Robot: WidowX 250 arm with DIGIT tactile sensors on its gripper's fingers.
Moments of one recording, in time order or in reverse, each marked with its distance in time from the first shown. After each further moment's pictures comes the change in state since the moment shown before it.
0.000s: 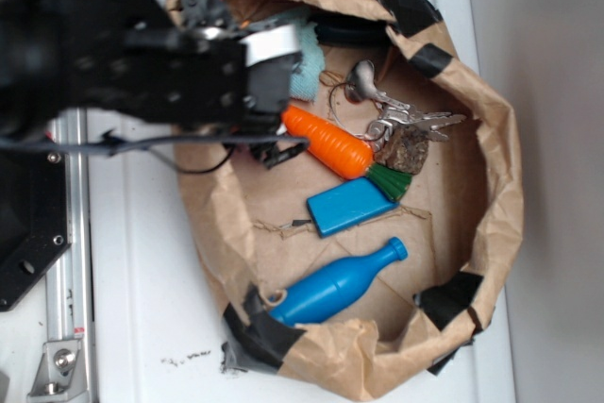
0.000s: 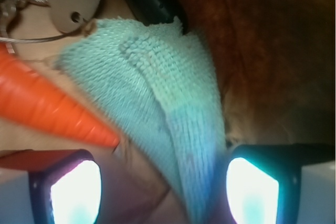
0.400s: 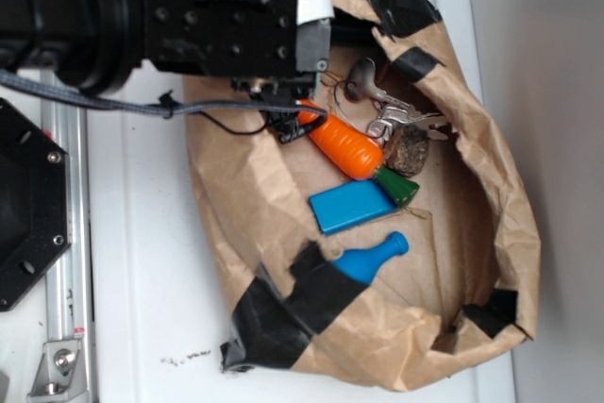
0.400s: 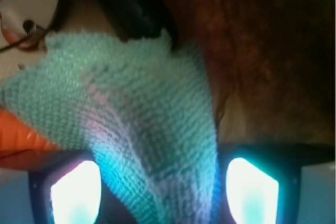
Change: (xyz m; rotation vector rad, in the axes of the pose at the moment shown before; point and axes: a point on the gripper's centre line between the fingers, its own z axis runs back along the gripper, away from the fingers) arm 0.015 0.012 -0.006 0.009 0.024 -0.022
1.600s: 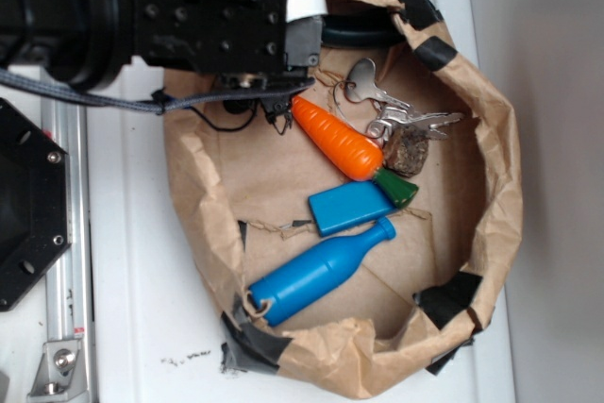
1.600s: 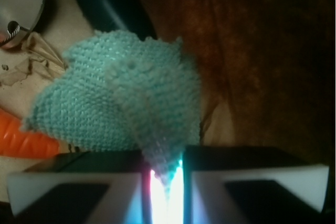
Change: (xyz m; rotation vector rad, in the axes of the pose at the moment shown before) arm -0.002 0.001 -0.003 0.007 -0.021 -0.023
